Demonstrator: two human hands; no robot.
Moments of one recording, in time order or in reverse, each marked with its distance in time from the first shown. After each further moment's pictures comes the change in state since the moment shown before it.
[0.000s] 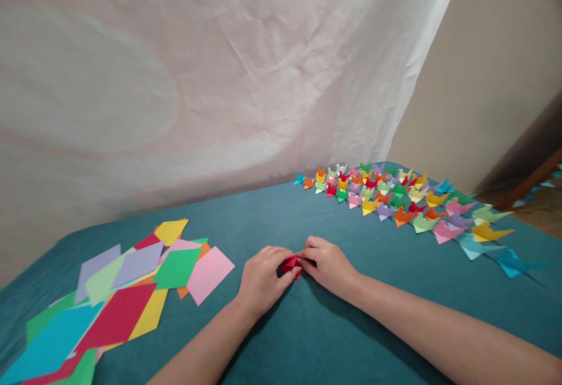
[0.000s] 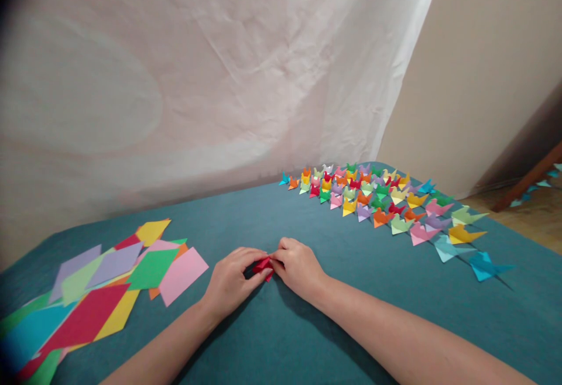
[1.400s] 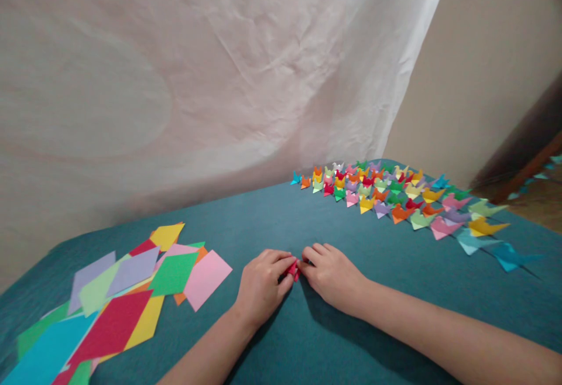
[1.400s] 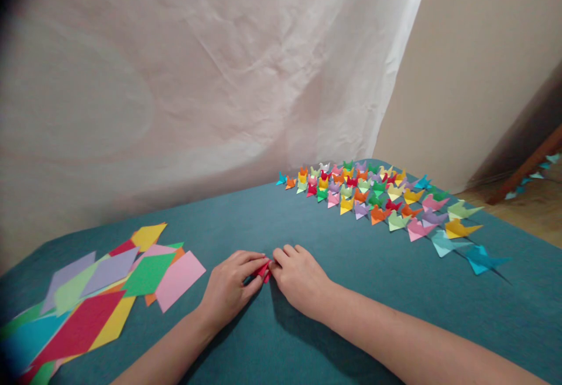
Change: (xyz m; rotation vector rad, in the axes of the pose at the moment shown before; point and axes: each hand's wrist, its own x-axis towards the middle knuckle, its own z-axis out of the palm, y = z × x) left_hand -0.001 0.005 -0.002 0.135 -0.026 0.092; right_hand -0.012 -0.018 -0.021 -0.445 -0.121 -0.226
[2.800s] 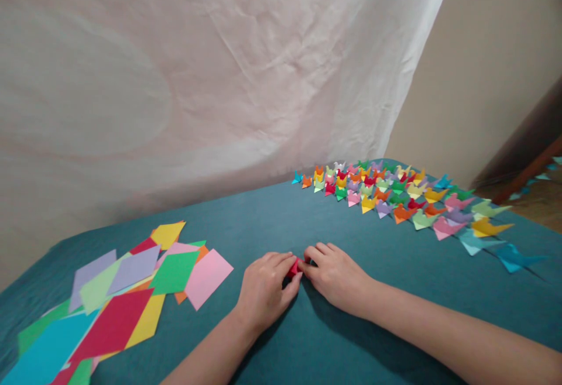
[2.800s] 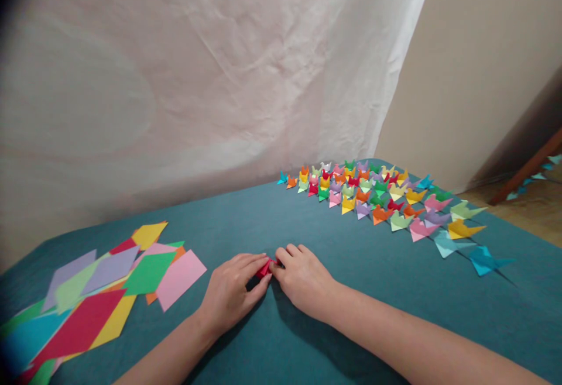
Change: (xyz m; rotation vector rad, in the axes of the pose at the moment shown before) left_hand -0.002 0.008 0.000 0.041 0.031 0.005; right_hand -0.004 0.004 -0.003 0.016 -0.052 -0.015
